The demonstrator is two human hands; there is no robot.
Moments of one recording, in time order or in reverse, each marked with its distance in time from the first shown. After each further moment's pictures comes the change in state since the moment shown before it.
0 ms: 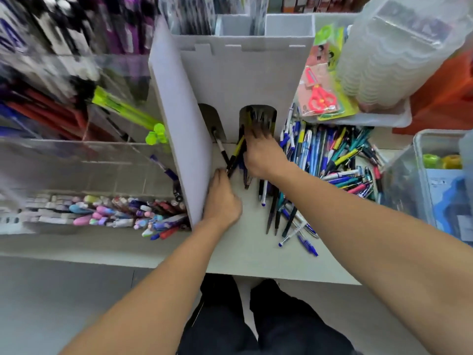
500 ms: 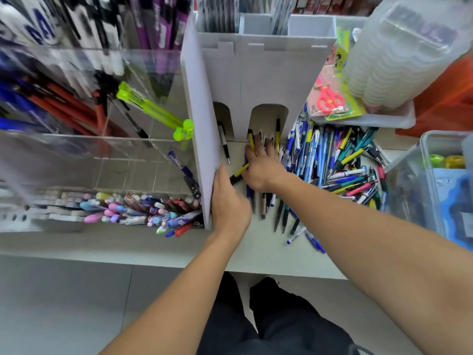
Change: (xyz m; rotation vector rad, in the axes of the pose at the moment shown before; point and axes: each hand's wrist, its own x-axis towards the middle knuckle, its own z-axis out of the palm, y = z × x) left_hand -0.033 0.017 -0.010 -0.243 0.208 -0.052; right_hand -0.012 -0.020 0.026 -0.060 -0.189 0.134
